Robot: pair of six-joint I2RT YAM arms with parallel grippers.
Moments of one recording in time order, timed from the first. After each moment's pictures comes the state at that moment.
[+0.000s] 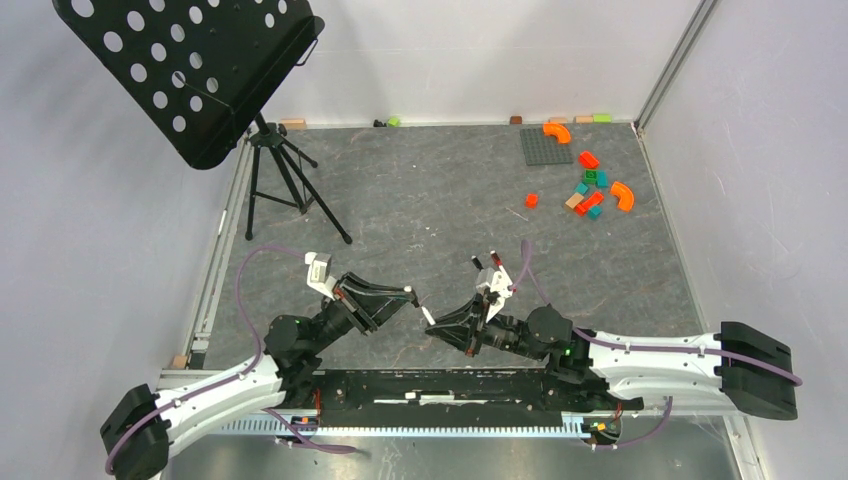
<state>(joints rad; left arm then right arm) -0.91 0.55 0.03 0.99 0.14 -0.93 1.29 0.94 0.26 0.75 0.01 0.38</state>
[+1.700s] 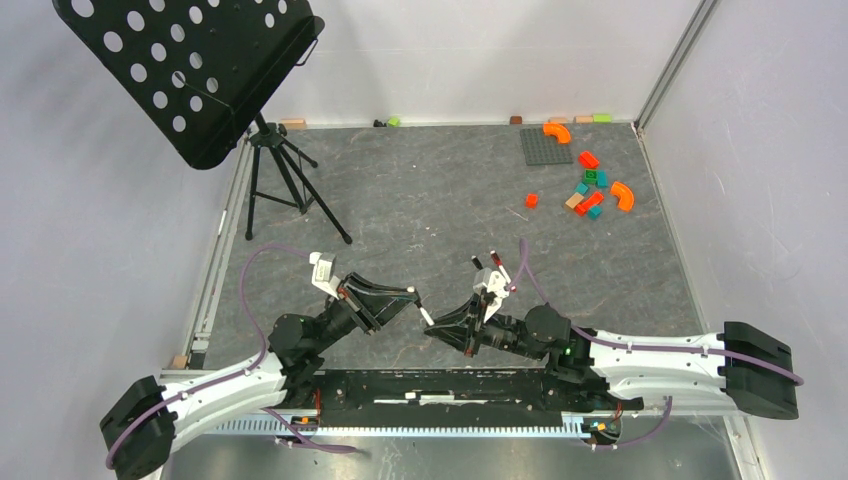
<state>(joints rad) -0.91 0.63 0.01 1.06 0.14 -0.94 1.30 0.93 0.29 0.69 0.03 0.37</state>
